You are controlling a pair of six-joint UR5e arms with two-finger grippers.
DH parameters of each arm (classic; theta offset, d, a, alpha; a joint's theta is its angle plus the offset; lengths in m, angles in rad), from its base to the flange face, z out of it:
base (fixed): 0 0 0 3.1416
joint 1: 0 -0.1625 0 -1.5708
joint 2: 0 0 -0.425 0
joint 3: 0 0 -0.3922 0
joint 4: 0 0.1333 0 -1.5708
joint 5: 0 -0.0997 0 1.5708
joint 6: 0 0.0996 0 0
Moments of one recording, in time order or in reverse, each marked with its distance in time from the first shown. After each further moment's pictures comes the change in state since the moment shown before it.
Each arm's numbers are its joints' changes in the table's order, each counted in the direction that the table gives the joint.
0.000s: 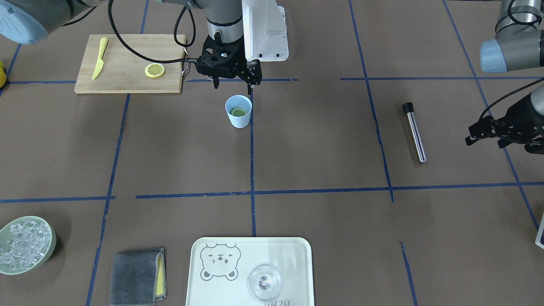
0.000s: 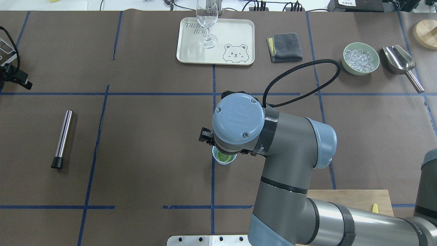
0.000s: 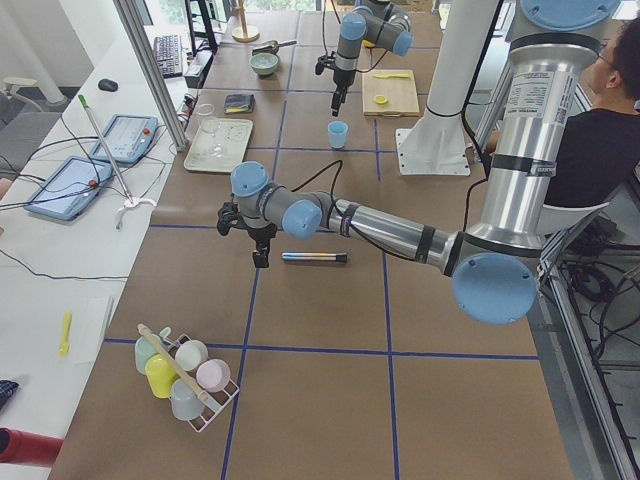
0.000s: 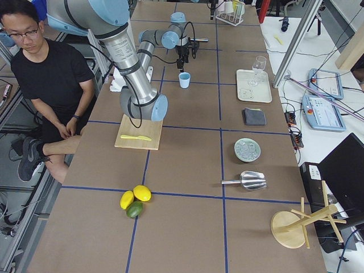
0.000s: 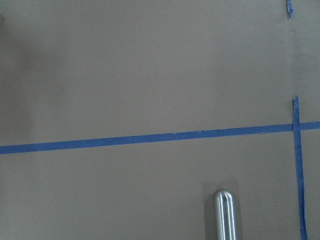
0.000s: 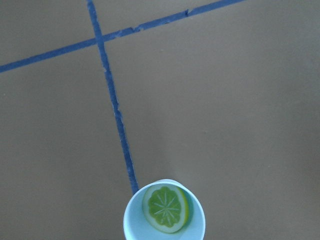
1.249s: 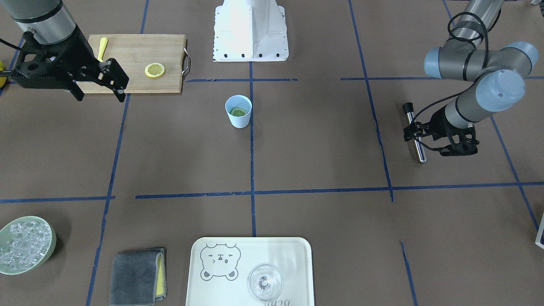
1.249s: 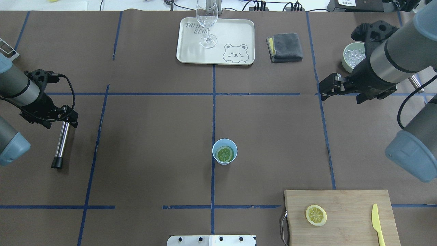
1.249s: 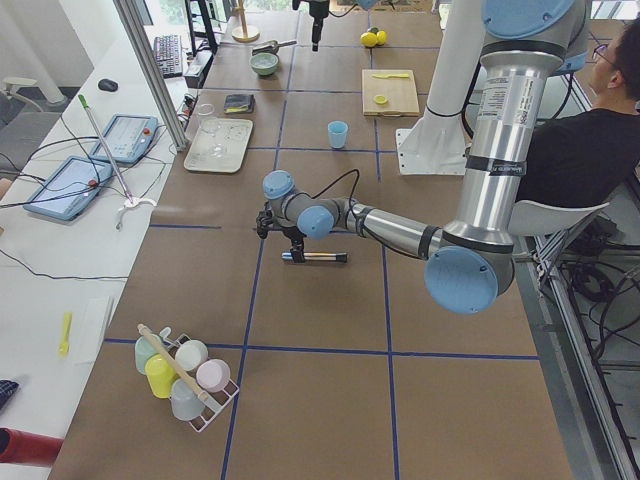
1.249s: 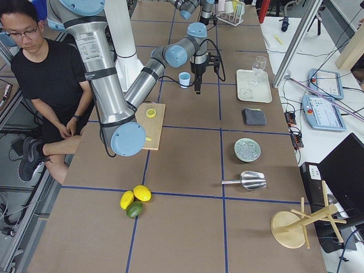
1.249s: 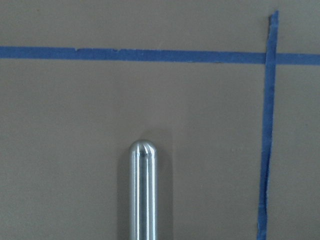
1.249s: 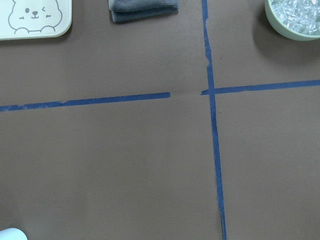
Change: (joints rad) left arm -0.283 -0.003 0.064 -0.083 -0.059 -0.323; right arm -0.468 -0.429 0.256 0.059 -0.344 -0.569
